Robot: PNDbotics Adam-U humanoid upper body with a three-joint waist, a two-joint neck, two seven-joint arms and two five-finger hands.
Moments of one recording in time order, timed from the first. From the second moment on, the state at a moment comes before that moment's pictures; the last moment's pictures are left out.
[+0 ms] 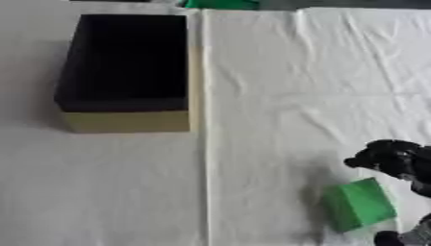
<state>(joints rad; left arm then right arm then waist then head) -0.29 0.46 0.03 -1.99 -0.05 -0.13 0.61 0.07 -1.04 0.21 -1.99 0.61 -0.37 0.11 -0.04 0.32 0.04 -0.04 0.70</state>
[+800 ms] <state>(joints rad) -0.30 0.46 0.03 -1.99 -0.05 -0.13 0.60 0.06 -1.02 0.24 -1.99 0.57 -0.31 0.19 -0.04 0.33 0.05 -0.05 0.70</state>
